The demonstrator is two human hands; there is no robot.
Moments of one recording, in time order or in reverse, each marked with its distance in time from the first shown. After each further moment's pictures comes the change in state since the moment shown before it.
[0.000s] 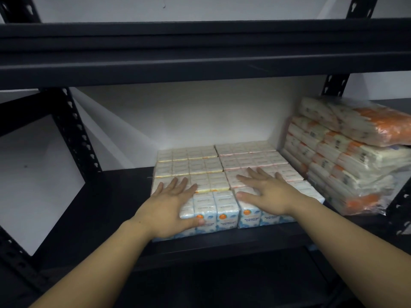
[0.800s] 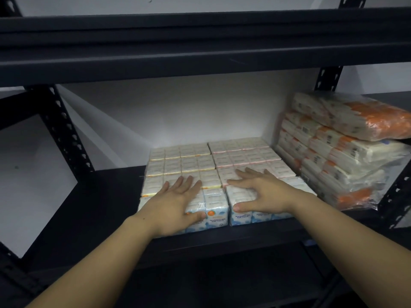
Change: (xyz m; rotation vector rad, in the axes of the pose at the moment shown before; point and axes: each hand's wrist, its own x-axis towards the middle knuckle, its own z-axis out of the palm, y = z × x) left_hand 0.013 0.031 -0.004 -0.005 -0.072 0.034; right_hand -0.001 0.017 -0.004 0.022 -0.066 -0.178
